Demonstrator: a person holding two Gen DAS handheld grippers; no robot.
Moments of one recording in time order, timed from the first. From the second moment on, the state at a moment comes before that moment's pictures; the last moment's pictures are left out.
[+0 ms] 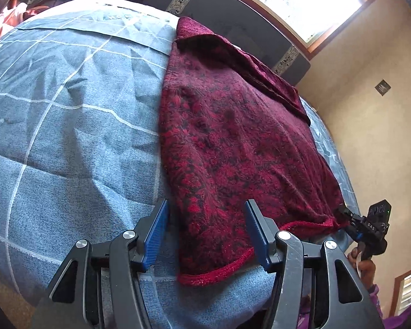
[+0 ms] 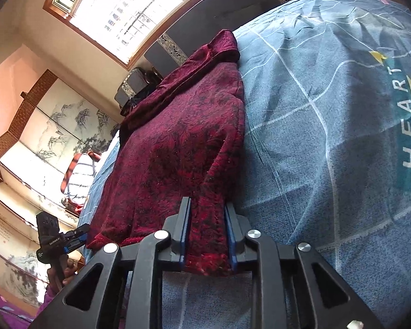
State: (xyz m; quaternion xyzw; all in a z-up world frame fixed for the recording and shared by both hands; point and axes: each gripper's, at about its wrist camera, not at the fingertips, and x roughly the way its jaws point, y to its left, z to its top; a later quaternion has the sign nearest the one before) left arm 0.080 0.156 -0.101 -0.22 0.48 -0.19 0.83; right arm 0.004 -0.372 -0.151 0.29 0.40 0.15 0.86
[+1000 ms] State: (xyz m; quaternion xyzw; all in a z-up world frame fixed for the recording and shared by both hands) left arm 0.091 0.158 -0.097 -0.24 0.51 -0.20 0.80; right arm 0.015 -0.367 -0.144 0.31 0.40 0.21 0.84
